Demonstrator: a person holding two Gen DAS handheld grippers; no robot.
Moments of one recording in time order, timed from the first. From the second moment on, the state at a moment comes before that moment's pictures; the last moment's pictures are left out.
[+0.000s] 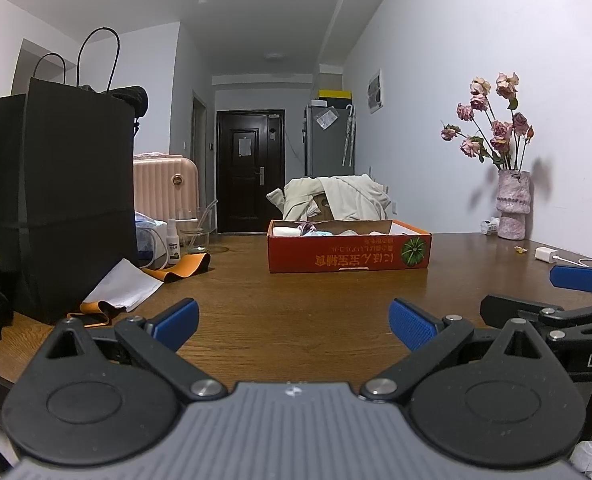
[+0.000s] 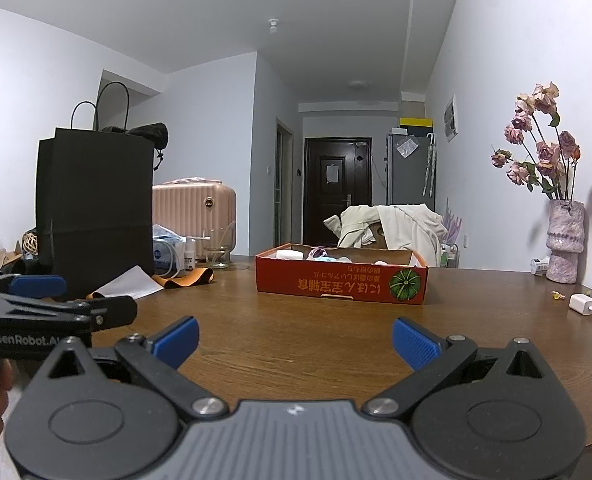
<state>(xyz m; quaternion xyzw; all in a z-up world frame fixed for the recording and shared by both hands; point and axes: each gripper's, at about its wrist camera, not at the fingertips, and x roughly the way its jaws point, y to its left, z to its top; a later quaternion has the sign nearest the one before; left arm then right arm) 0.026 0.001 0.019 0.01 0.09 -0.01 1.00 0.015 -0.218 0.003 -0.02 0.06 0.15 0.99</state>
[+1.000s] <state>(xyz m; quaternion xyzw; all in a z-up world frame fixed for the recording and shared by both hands) 0.035 0.002 0.022 0.01 0.10 -0.02 0.99 0.024 -0.219 0.007 -0.01 0.07 0.14 0.99</state>
